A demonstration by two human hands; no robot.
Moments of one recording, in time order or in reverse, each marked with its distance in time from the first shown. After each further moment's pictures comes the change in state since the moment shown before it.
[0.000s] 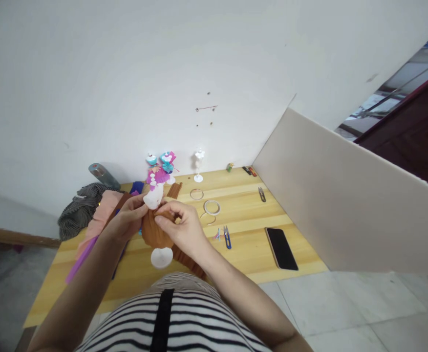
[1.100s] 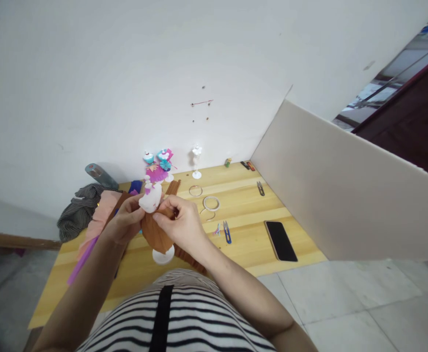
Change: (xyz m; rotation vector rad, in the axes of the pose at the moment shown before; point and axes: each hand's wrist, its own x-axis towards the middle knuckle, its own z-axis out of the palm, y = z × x) left_hand -0.004 0.004 0.014 -0.019 -0.011 -0.001; right_hand 0.000 -0.002 -0.001 -0.249 0.086 -0.066
